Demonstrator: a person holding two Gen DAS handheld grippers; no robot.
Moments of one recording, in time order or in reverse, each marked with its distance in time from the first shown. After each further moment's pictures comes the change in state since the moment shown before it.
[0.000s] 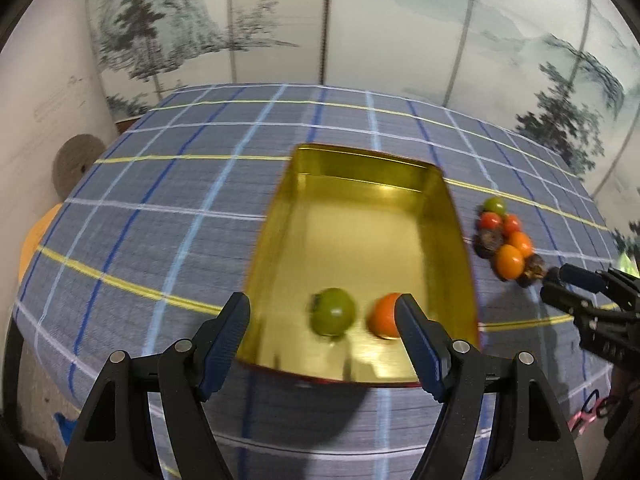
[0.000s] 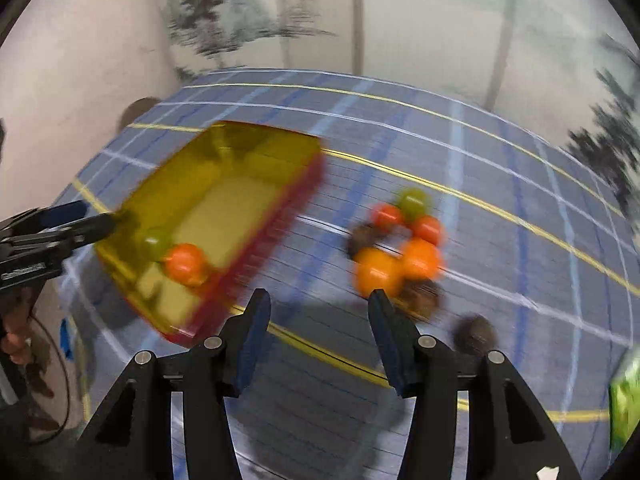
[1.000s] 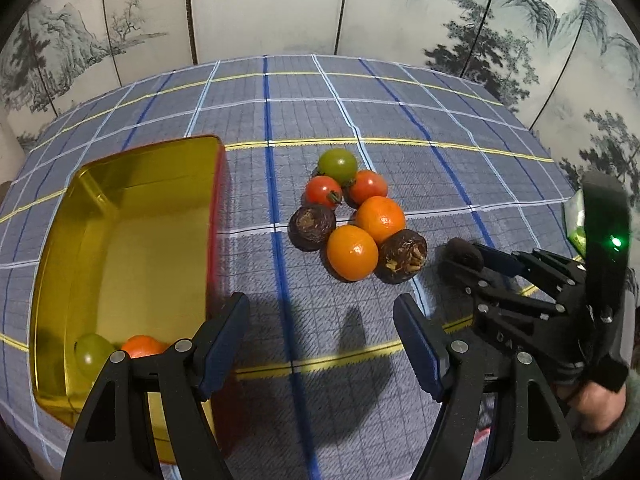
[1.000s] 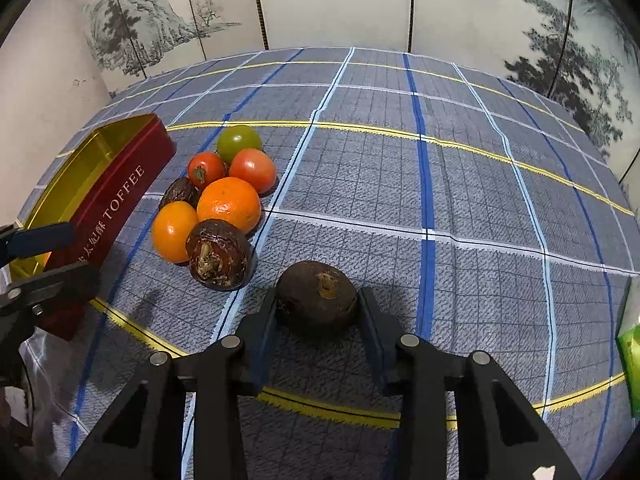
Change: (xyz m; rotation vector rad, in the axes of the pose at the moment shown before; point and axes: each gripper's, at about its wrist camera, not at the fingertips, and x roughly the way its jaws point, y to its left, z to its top) left arm 0.066 -0.166 0.016 0.206 0.129 -0.197; right arm 0.045 -0.105 -0.041 0.169 0.020 -0.089
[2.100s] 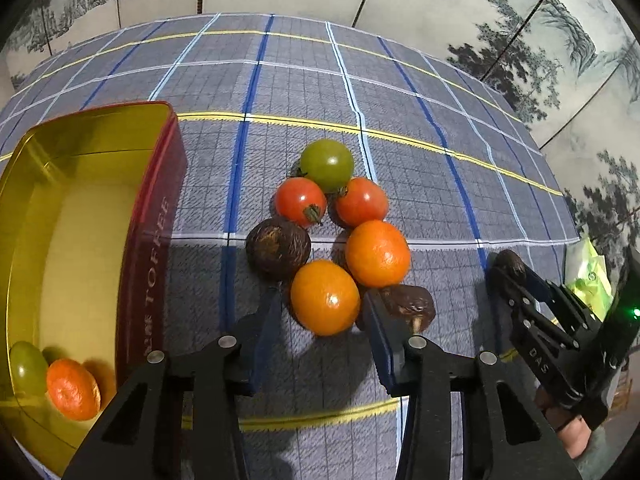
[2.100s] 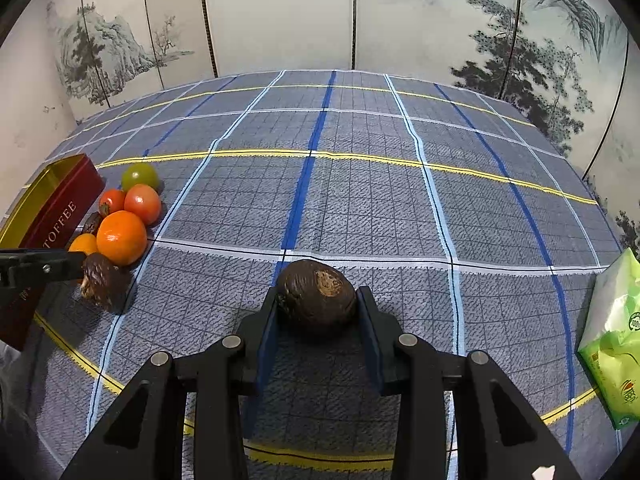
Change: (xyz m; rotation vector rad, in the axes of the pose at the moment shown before) left arm 0.058 -0.002 0.032 -0.166 0.111 -0.081; right arm -0.002 -0.073 0.001 0.069 -0.093 -0.111
